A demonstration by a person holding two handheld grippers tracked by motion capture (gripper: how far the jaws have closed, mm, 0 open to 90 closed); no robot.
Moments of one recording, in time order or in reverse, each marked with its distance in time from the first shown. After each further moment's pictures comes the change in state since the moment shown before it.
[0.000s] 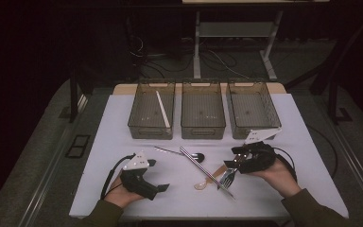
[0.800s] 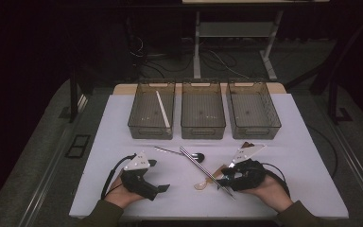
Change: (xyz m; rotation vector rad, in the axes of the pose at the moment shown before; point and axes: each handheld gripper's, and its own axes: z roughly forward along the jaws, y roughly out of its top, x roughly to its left) left arm -0.001 0.001 0.001 0.007 -0.001 0.009; right arm 0.035 -0.022 0.027 0.111 0.091 -0.030
